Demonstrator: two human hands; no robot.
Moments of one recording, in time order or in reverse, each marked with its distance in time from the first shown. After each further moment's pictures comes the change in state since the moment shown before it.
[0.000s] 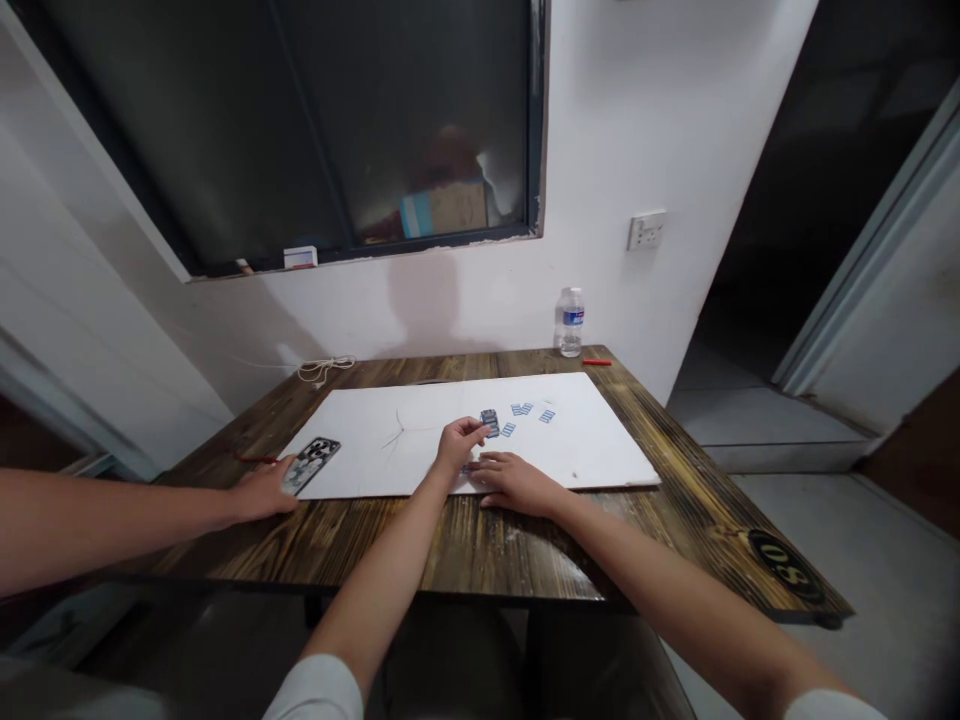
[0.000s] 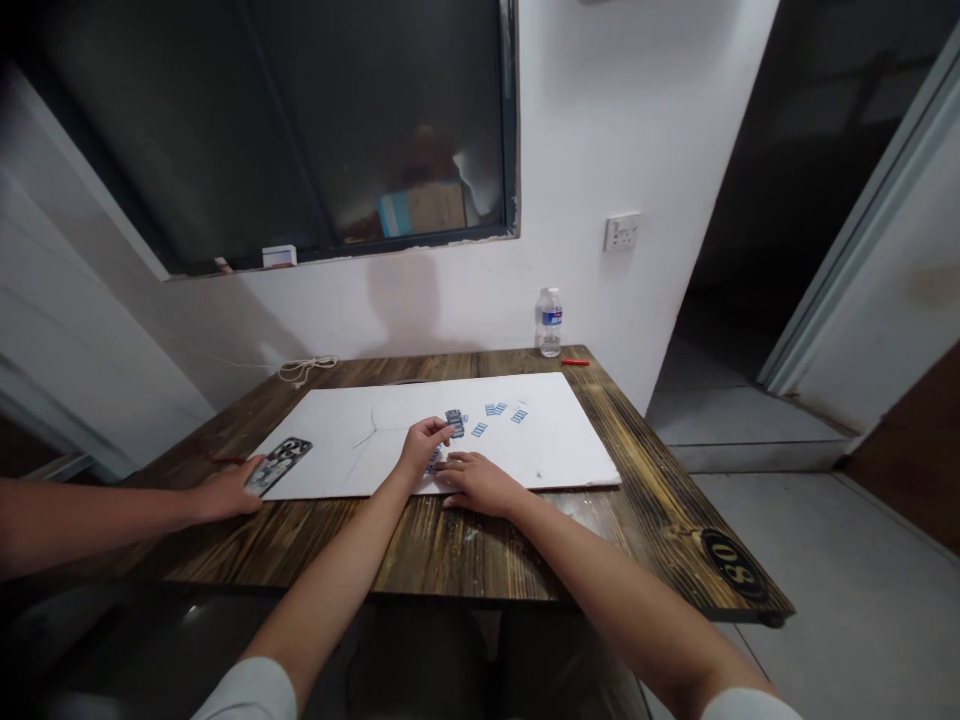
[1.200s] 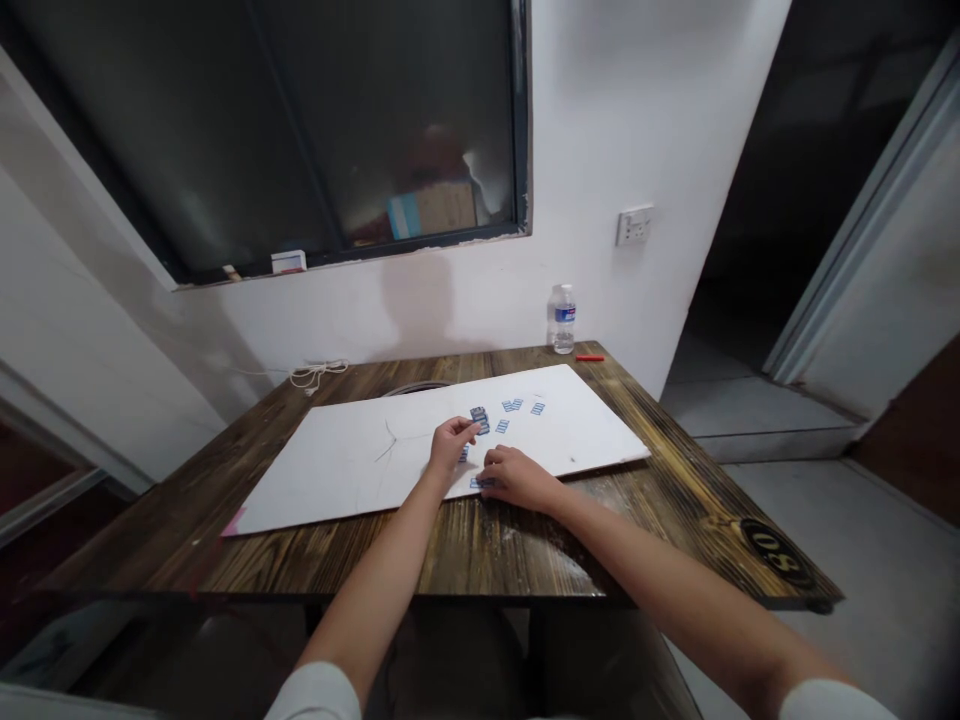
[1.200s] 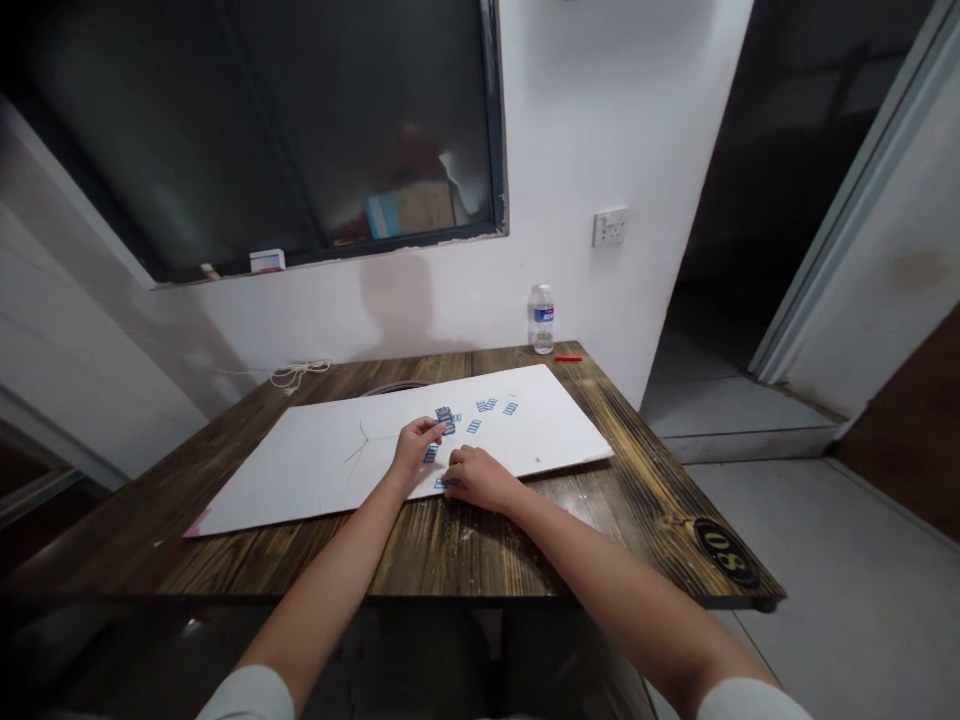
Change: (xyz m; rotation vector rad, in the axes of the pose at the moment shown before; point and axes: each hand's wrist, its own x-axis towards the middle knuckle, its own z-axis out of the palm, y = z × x) left_hand 0.004 -0.002 -0.001 -0.023 0.080 0.018; right_hand -0.001 0.002 -0.005 -0.052 0.064 0.114
